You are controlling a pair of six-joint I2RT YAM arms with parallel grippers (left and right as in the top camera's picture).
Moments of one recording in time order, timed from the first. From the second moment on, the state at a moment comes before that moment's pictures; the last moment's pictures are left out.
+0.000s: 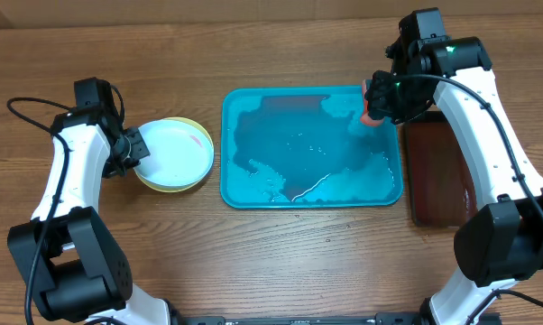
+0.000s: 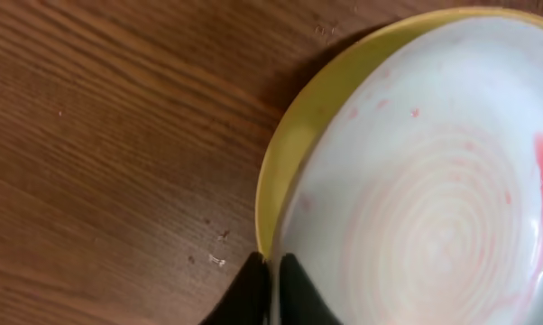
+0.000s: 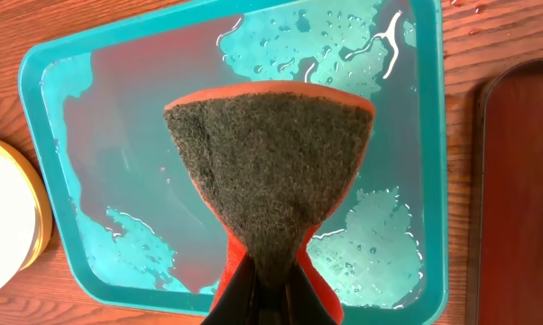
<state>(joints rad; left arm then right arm) 0.24 1.76 1.29 -0.88 -0.08 -0.24 0.15 1.88 1.79 -1.20 -0.21 0.33</state>
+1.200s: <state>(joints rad) 0.00 1.76 1.56 -1.04 -0.04 -0.26 0.12 1.88 1.80 -1.27 -0.16 0.33</state>
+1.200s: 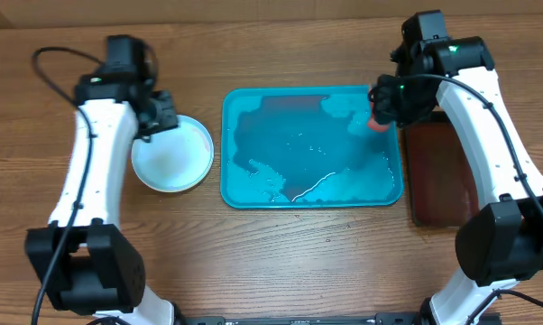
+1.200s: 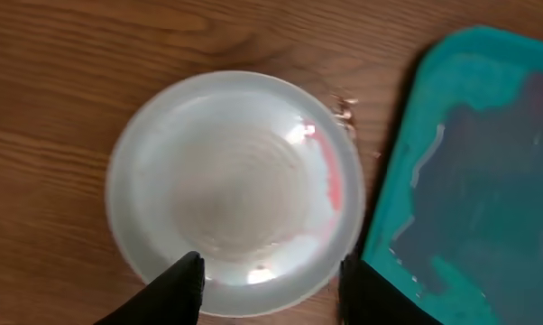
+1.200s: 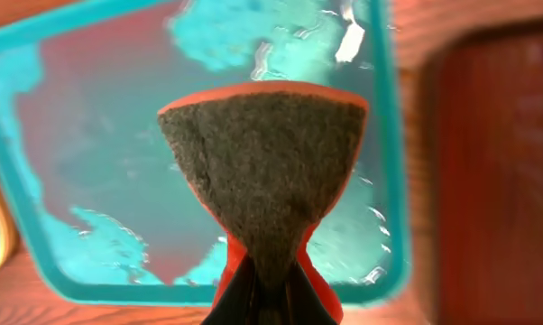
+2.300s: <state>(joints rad) -0.23 1.76 1.56 -0.96 -0.03 -0.26 -0.20 1.88 1.42 -1.09 0.01 0.36</state>
